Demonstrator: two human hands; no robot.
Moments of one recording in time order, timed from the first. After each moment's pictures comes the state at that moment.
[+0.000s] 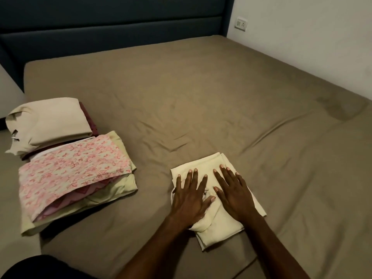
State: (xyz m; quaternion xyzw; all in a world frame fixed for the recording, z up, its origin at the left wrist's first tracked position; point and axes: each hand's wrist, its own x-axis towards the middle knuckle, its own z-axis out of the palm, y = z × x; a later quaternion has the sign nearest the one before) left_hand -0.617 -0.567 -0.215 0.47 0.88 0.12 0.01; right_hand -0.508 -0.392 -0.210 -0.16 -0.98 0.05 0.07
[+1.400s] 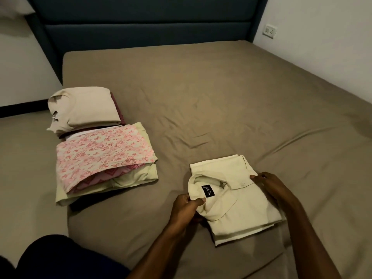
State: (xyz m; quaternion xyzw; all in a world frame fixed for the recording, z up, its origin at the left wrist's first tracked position) left_hand -0.597 -0.640 -0.177 -0.04 0.65 0.66 0.38; right_hand -0.517 -0.336 -0.153 -0.43 -0.77 0.47 0.00
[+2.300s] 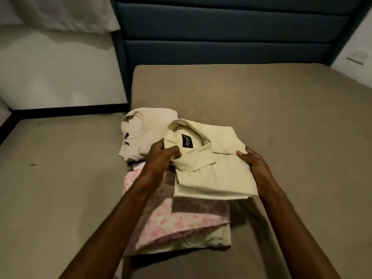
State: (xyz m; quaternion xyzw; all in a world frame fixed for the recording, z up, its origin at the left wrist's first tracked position) left_hand -0.914 -0.812 -0.051 -0.03 0.66 0.74 0.13; right_hand -0.860 -0.540 -0.085 -0.20 -0.62 0.76 0.04
